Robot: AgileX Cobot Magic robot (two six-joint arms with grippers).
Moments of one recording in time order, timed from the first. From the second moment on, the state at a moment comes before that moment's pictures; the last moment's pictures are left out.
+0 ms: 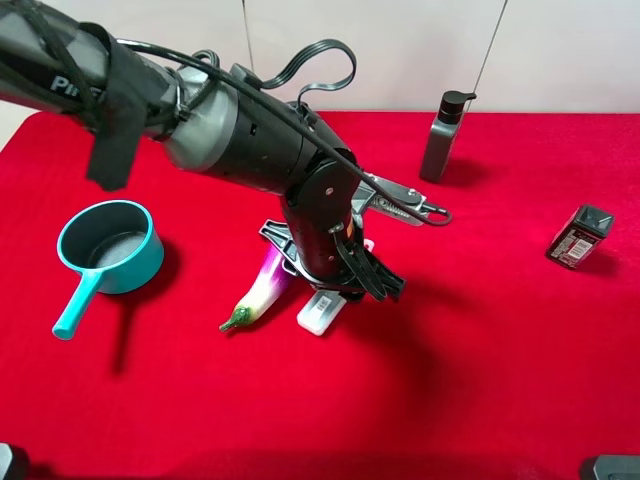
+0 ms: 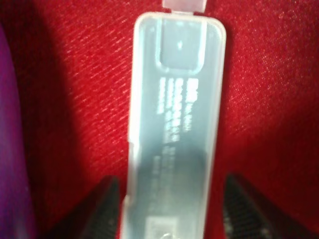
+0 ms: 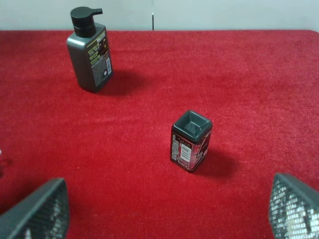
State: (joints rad) left arm -0.98 2.07 -1.24 0.10 0.49 -0.52; right arm 0.02 -0.01 -0.50 0.01 1.03 -0.04
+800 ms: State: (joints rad) left arm -0.98 1.96 -1.27 0.10 0.61 -0.51; right arm 0.02 -0.01 -0.50 0.01 1.03 -0.04
